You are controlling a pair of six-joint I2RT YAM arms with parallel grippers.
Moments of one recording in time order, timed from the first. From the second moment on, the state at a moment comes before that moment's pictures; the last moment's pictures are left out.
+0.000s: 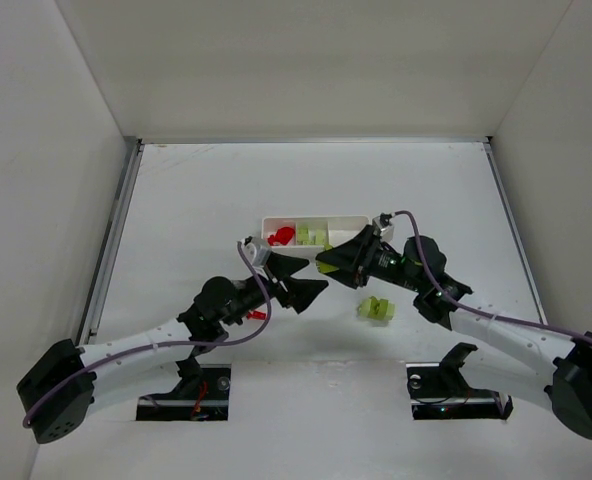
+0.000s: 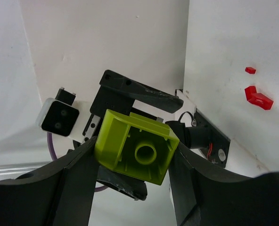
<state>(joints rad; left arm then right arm) -0.94 0.88 0.27 0.76 0.08 -0.48 0.70 1.01 0.51 0.43 -0.39 1.48</state>
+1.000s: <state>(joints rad) -0.96 1.02 0.32 0.87 0.05 -0.45 0.71 1.00 0.46 0.44 -0.39 1.48</state>
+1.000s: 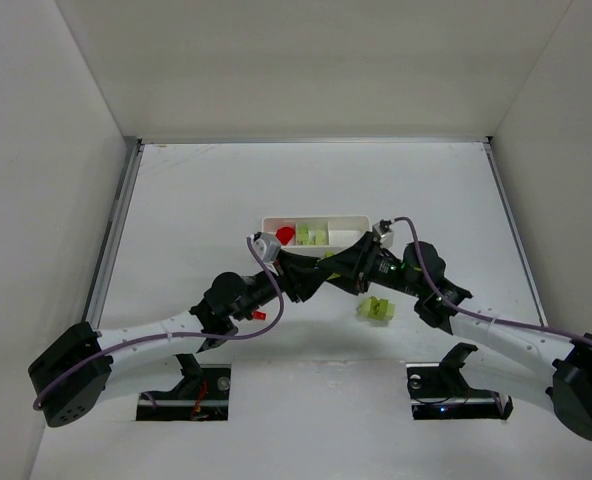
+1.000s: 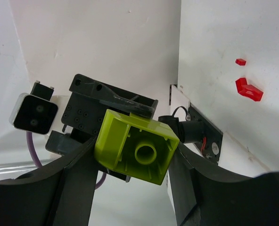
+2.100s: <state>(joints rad) -0.90 0.90 0.32 0.74 0.10 -0.45 0.60 0.94 0.44 0.43 -0.46 1.47</state>
